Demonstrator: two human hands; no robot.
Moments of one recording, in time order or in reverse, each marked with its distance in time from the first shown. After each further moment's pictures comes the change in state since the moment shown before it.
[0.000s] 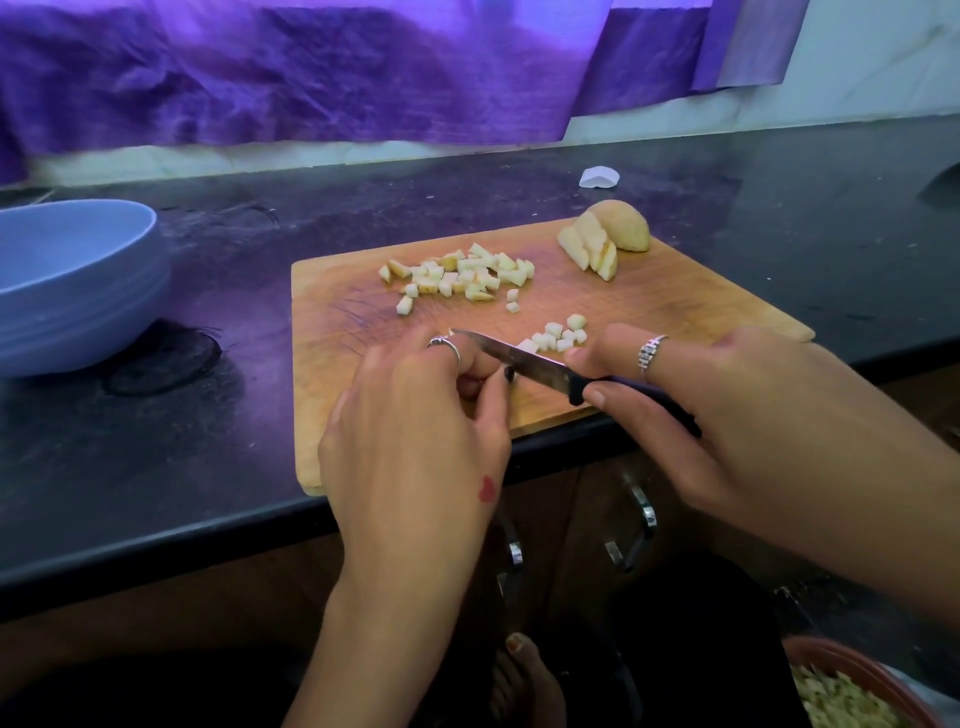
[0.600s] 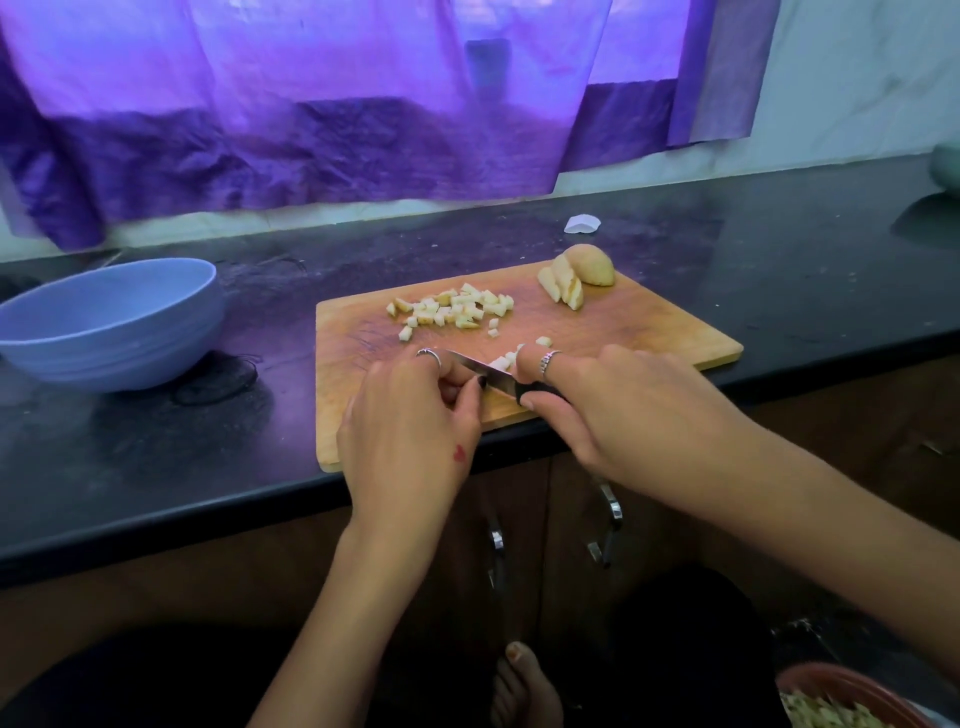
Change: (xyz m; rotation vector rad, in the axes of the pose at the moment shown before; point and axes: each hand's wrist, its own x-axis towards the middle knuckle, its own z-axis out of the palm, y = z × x) left_hand 0.000 -0.001 0.004 0.014 0.016 -0.008; right_hand 0.002 -0.006 0.002 -0.134 -0.066 -0.034
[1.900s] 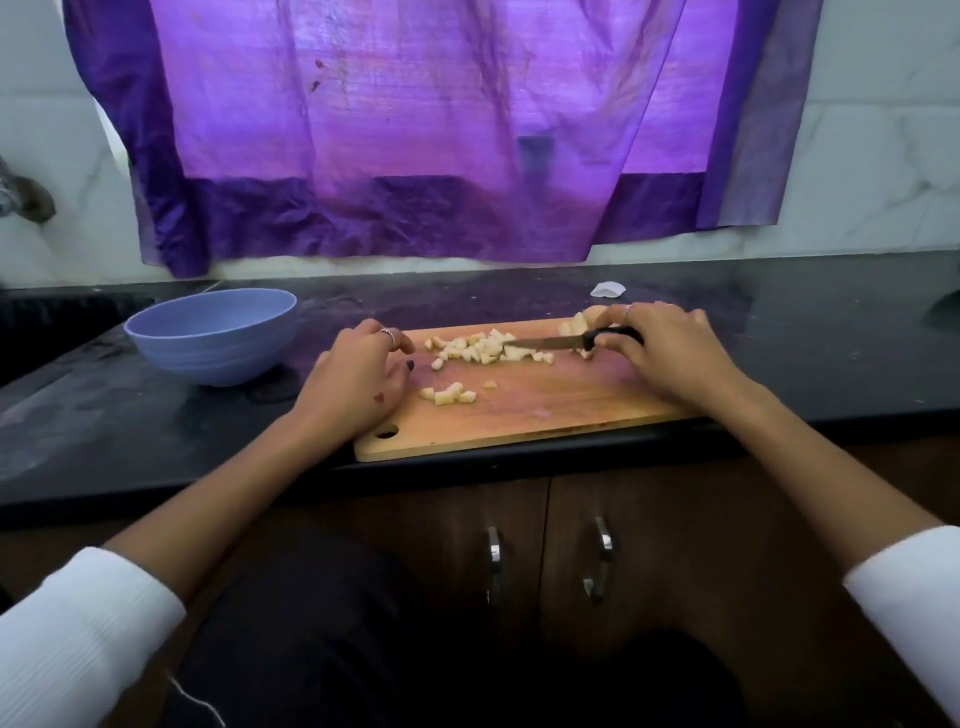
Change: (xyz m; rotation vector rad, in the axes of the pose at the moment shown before) left_hand 0.069 -0.064 -0.026 0.221 -0.153 0.158; right_hand 0.062 0.112 0.035 0.201 0.235 0.154
